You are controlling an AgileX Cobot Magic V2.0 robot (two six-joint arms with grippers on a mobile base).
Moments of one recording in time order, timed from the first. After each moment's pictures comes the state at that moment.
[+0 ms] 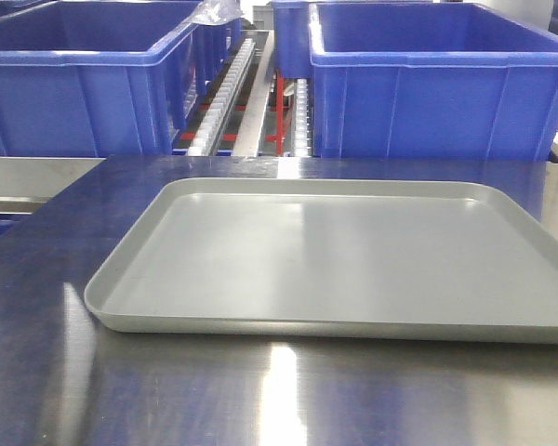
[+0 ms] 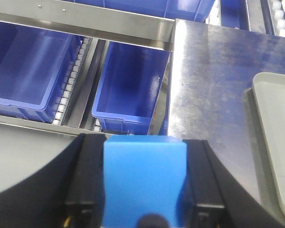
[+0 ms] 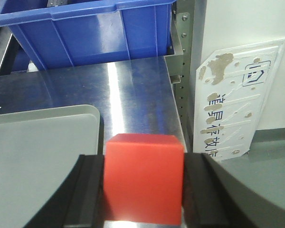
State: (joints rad) left arm -0.15 0.59 -0.54 0.19 0.56 -0.39; right arm -0.09 0.48 -0.57 0.09 0.55 0.10
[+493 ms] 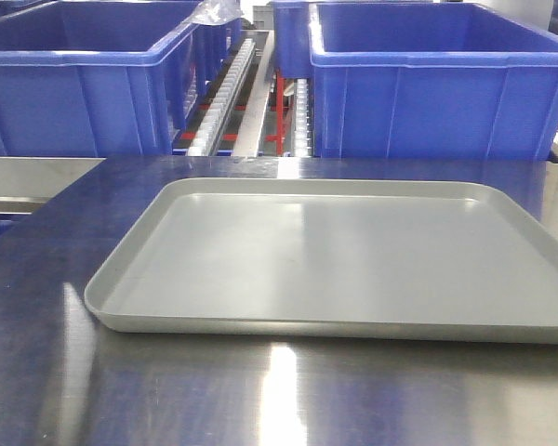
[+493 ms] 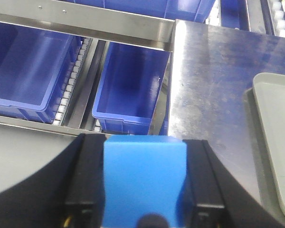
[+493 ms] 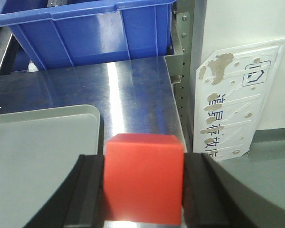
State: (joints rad) left arm -0.15 0.59 -0.54 0.19 0.56 -0.39; right arm -0.09 0.48 -0.57 0.09 0.55 0.10
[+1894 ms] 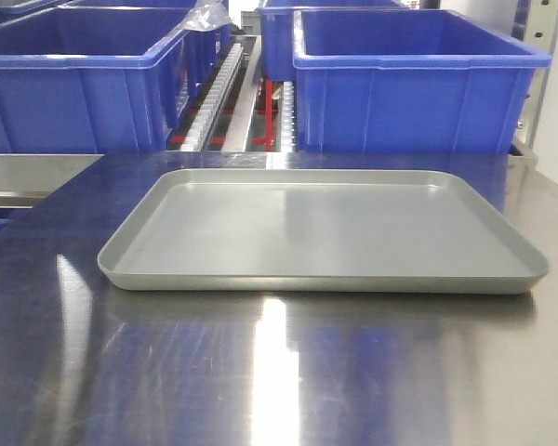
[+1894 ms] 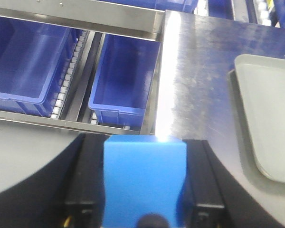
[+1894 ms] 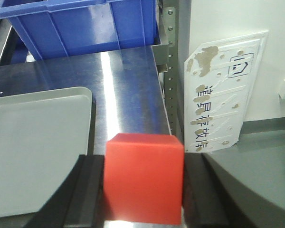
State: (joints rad) left arm -0.15 0.59 -0.54 0.19 0.55 -0.39; right arm -0.09 0.48 -0.57 0.09 0.55 0.10
